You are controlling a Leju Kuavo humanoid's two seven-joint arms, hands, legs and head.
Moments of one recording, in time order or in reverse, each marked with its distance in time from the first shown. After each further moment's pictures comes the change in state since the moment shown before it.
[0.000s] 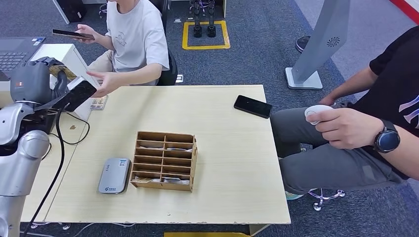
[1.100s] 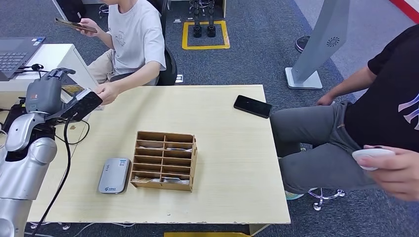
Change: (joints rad) left arm 0.040 -0.019 -0.001 0.090 0.050 0.012 -0.041; right arm 0.001 -0.001 0.021 -0.001 -0.017 -0.001 0.000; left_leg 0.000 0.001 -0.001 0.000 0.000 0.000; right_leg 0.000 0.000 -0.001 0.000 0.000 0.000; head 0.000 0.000
